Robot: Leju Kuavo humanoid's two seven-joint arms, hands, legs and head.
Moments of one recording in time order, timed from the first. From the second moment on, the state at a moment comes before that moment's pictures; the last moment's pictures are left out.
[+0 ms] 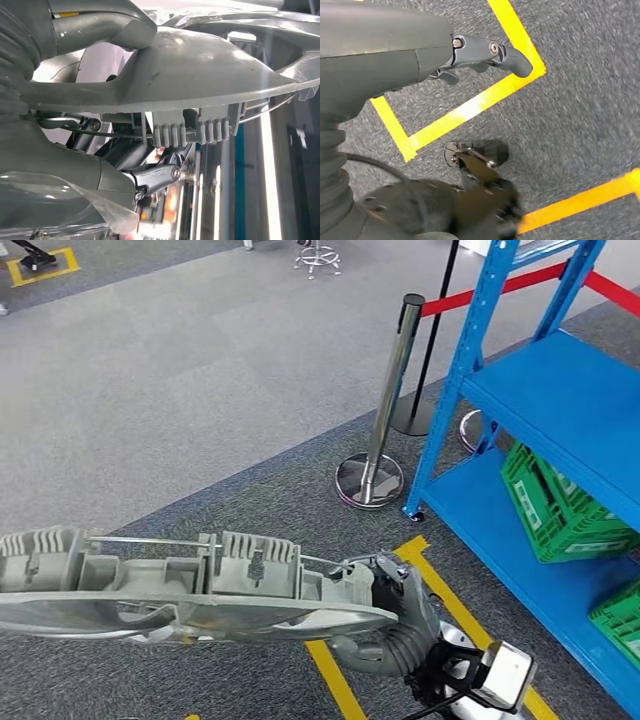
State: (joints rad) left arm 0.20 -0.21 0.52 -0.83 -0.67 -0.05 -0.16; right arm -0.01 -0.13 0.55 -1.91 -0.05 0.12 -0.61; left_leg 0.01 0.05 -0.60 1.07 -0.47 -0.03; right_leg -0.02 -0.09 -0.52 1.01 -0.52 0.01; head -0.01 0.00
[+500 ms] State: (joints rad) left arm 0.19 -0.25 0.59 -0.86 -0.67 -0.05 -0.18; right arm -0.01 -0.13 0.56 -1.91 -0.05 0.12 -0.60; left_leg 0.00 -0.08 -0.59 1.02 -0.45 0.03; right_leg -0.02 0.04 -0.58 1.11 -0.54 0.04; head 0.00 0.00
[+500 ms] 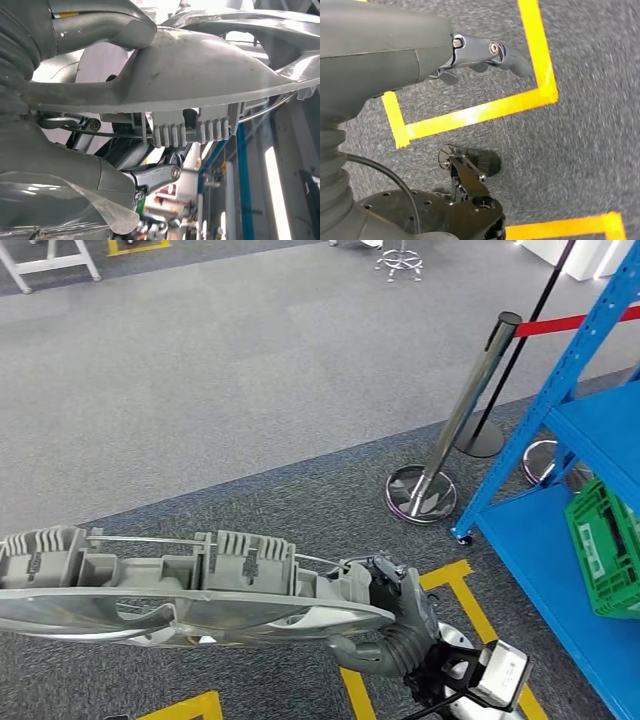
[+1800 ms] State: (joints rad) left arm 0.23 -0.32 0.75 -0.92 -0.68 -0.13 -0.18; right arm -0.07 -0.12 0.60 -1.87 -0.06 0.10 -0.57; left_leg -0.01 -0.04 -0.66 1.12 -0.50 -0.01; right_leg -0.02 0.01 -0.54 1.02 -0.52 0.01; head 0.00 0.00
